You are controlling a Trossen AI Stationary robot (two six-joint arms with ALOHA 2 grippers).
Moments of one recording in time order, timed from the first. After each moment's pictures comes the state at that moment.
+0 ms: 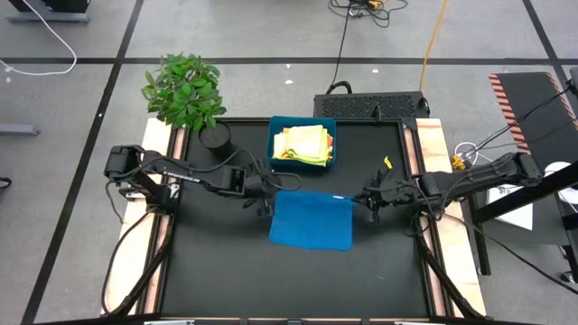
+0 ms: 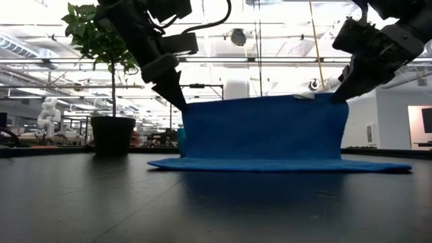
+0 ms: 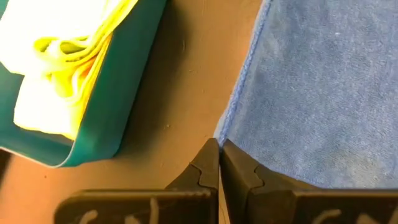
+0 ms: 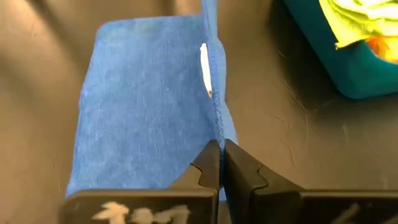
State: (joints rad) left arm -0.02 1.60 1.02 -0.42 -0.32 -0.05; right arm 0.15 0.79 0.39 -0.34 0.20 0.32
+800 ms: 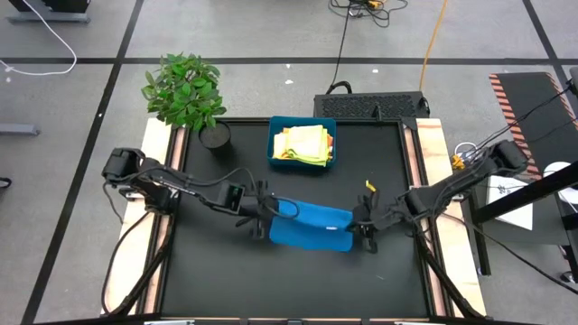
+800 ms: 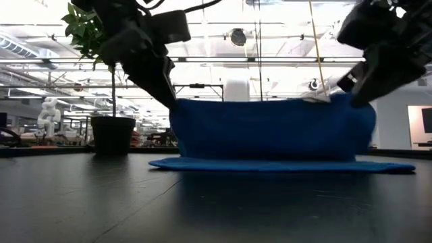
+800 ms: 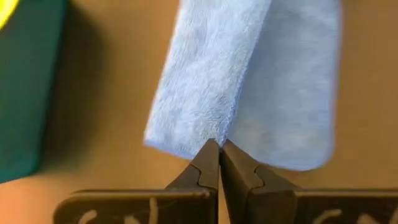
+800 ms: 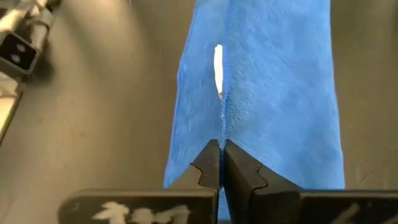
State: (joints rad) left arm -0.18 1.60 1.02 -0.43 -0.23 -0.05; right arm 0.40 1.08 0.43 -0.09 0.15 0.45
